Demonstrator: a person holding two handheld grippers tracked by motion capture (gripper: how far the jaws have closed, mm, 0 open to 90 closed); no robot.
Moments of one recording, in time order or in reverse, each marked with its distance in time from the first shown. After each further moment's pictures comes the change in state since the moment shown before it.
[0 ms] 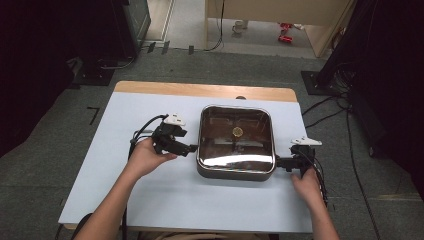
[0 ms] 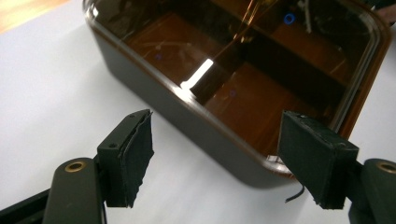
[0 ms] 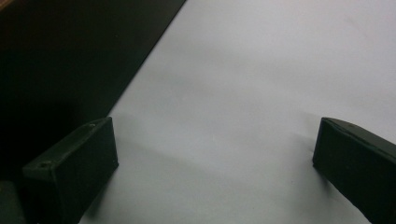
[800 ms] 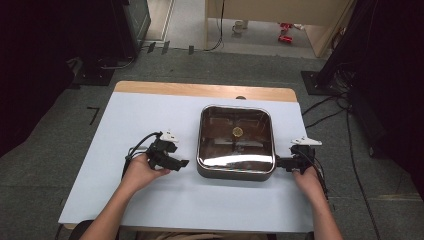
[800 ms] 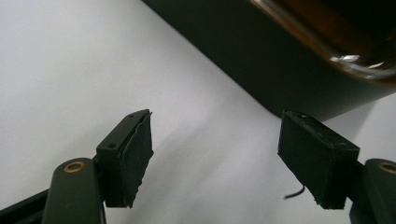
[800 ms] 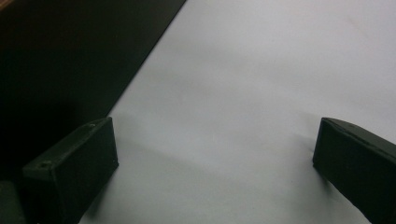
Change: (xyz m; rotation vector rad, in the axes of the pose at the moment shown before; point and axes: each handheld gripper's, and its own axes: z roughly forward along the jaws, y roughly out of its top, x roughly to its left) left arm 0.007 -0.063 0.013 0.096 0.050 -0.072; right arm 0.000 0.000 0.000 0.002 0.001 0.001
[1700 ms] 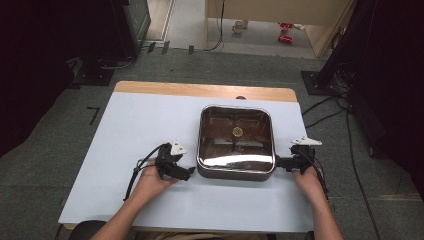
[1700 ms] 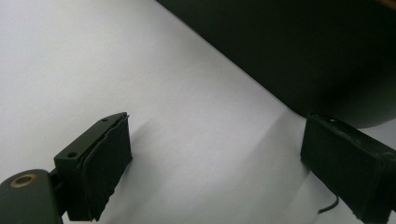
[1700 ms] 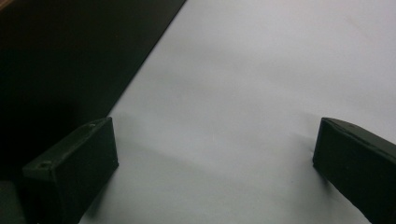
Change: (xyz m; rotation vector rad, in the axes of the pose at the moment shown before) left arm -0.022 -0.021 0.039 -0.025 0.147 0.050; right arm 0.000 0.000 0.000 0.000 0.001 0.000
